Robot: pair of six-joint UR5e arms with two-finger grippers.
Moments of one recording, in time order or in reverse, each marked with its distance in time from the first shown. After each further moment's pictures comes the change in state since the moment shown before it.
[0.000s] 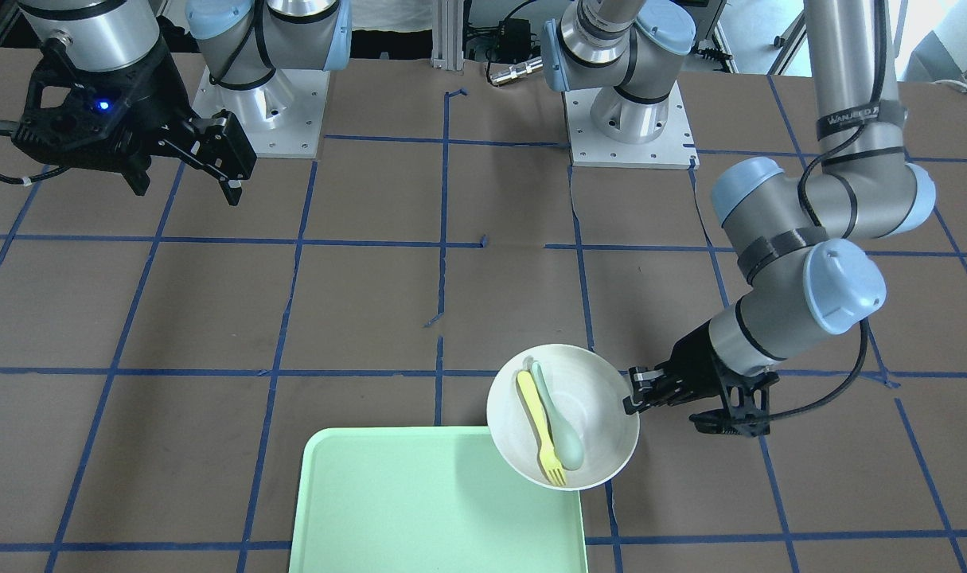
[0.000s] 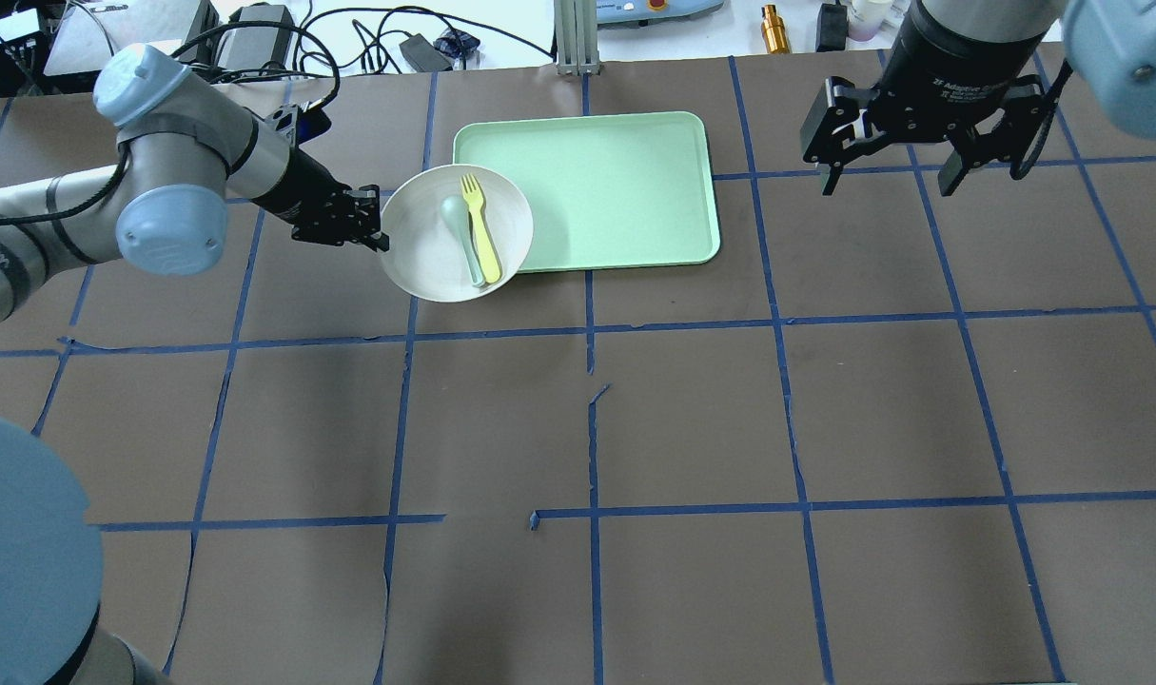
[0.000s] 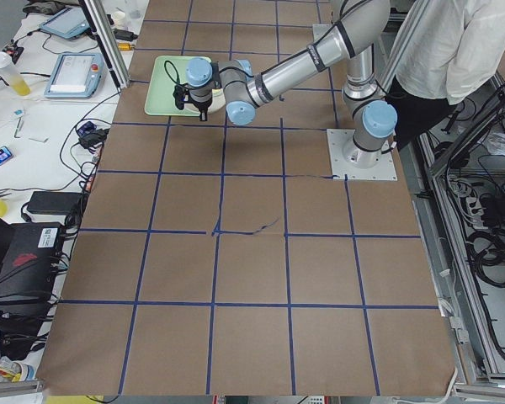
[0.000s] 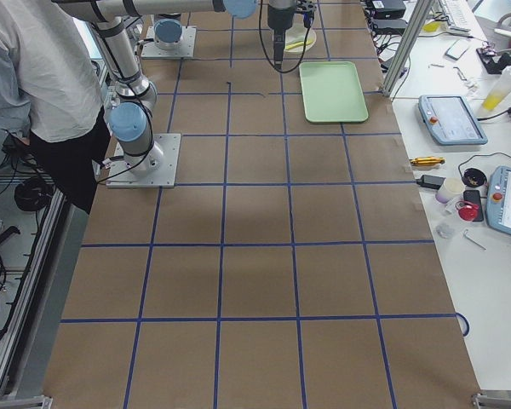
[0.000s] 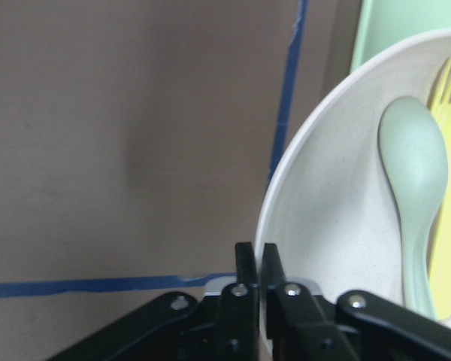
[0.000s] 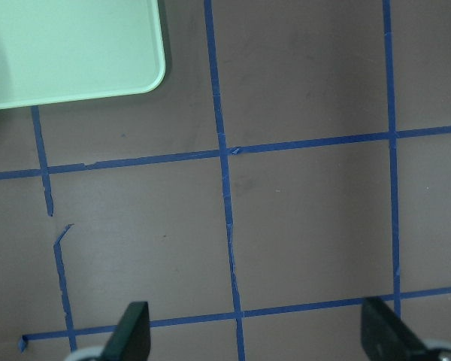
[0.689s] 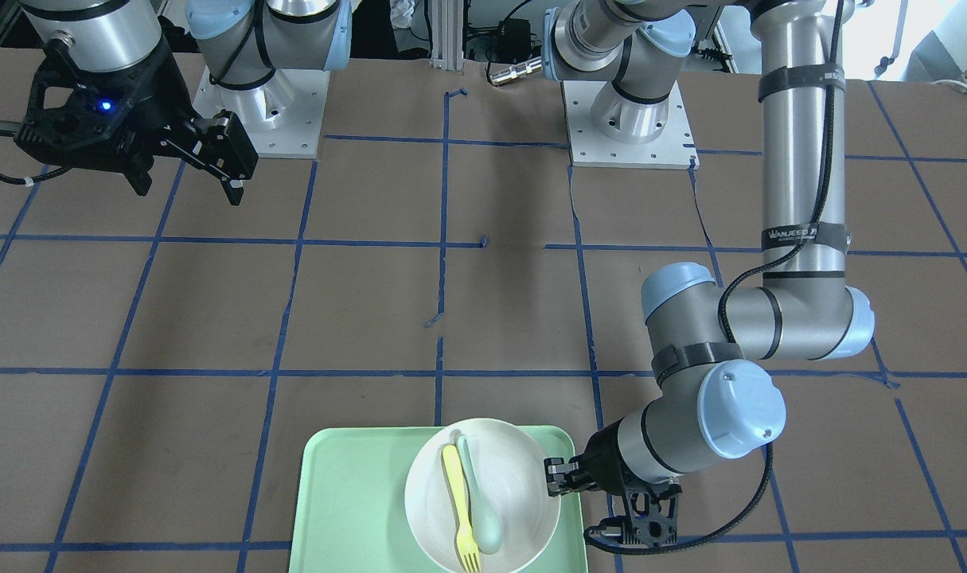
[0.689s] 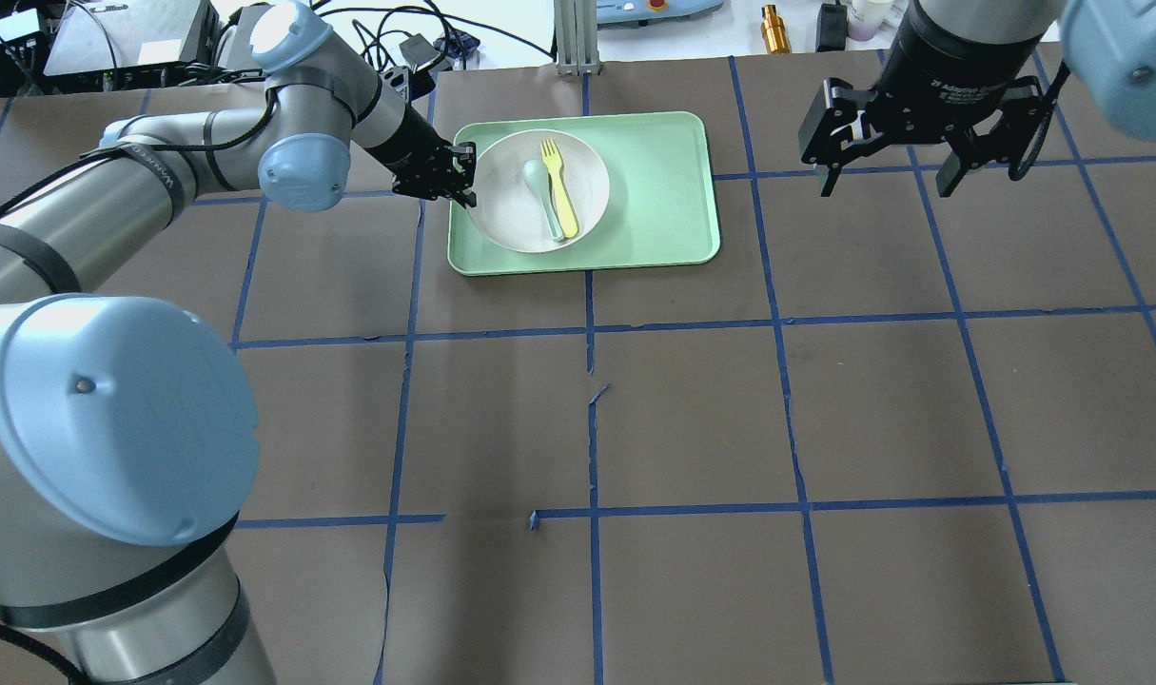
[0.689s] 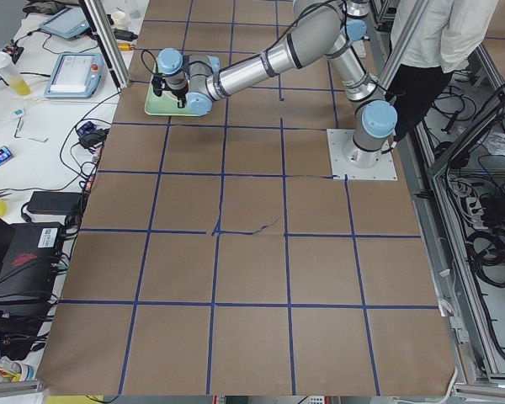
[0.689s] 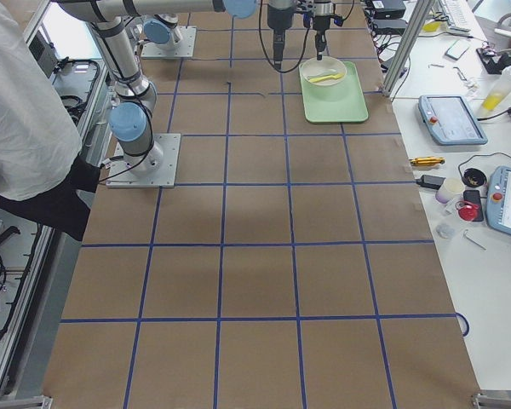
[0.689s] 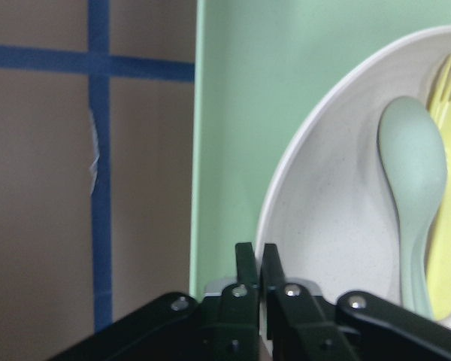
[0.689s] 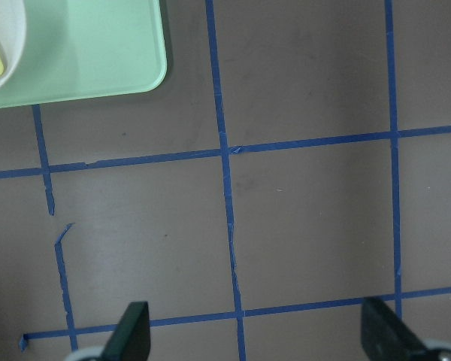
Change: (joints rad) left arm -0.152 -0.265 0.310 0.005 -0.003 -0.146; right arm 0.001 -0.001 0.001 0.000 0.001 0.000
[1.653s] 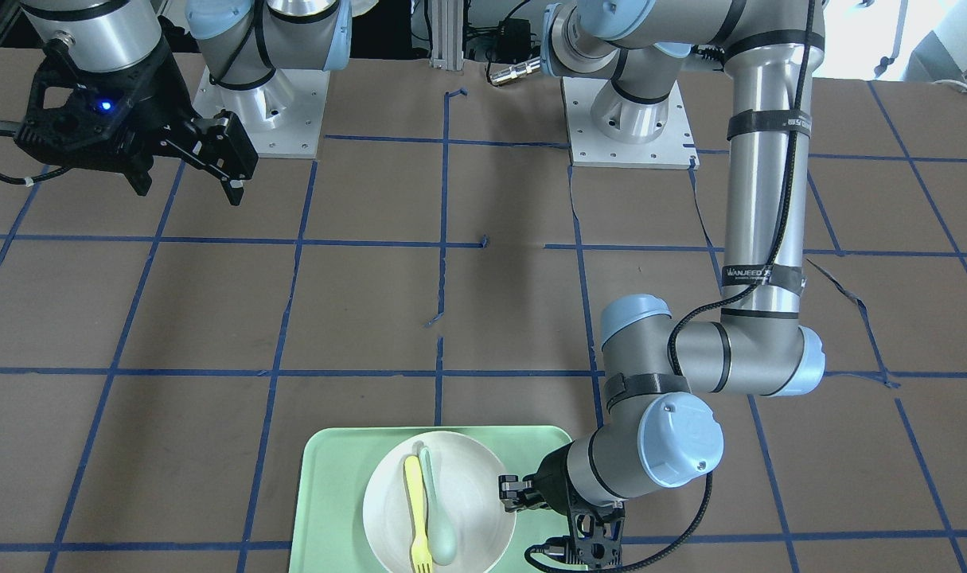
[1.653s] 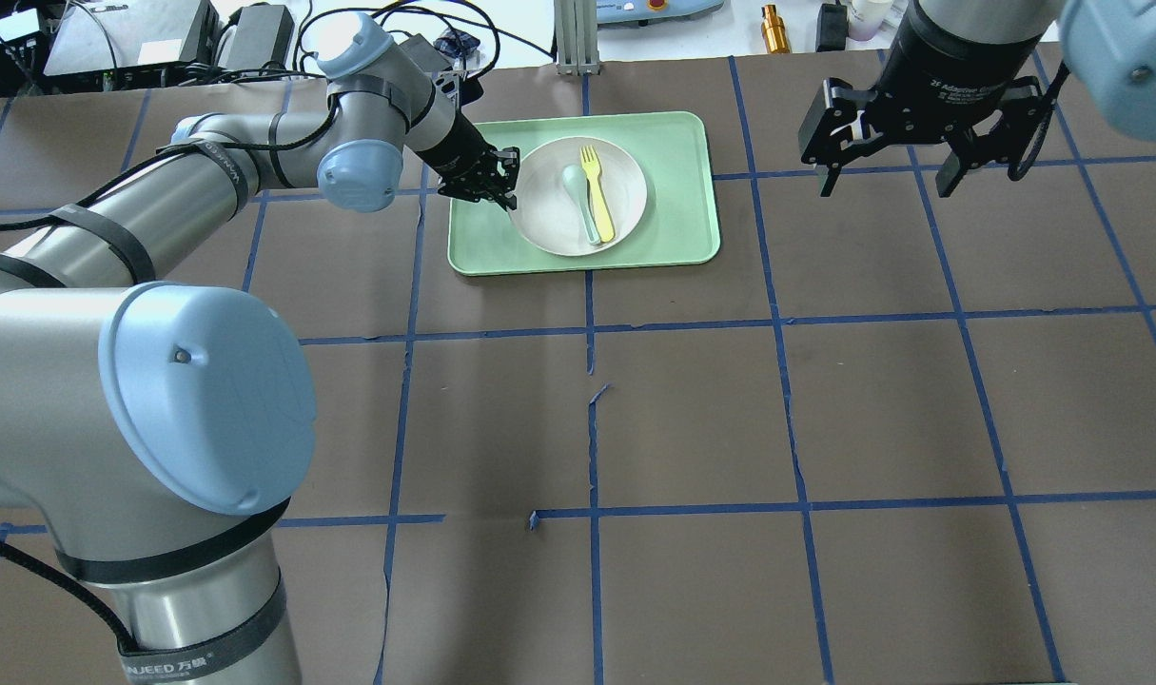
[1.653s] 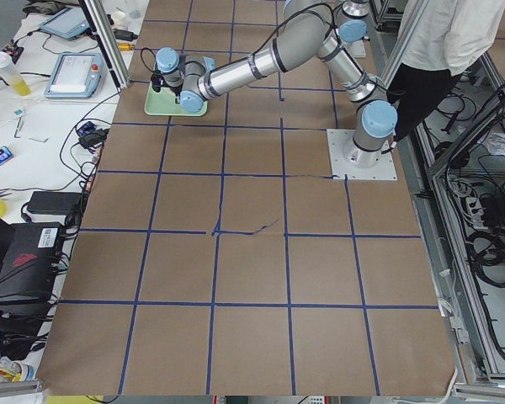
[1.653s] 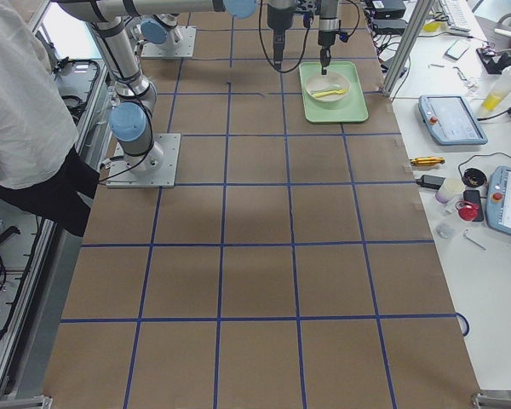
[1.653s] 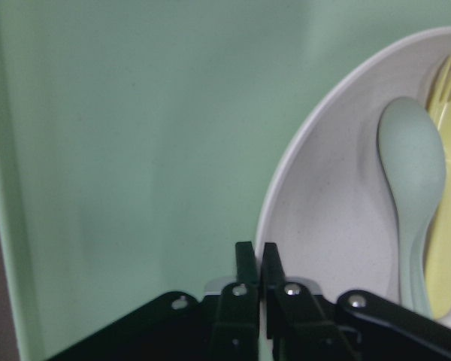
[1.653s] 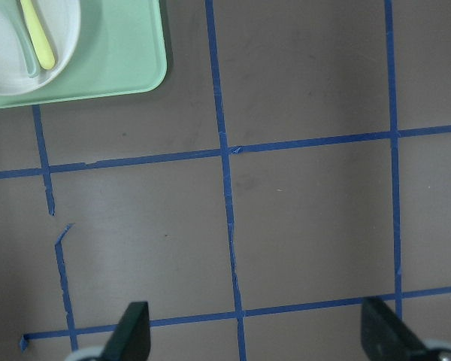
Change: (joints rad) left arm -0.051 -0.077 0.059 0.036 -0.031 -0.012; right arm 0.000 0.000 0.000 0.000 0.000 0.001
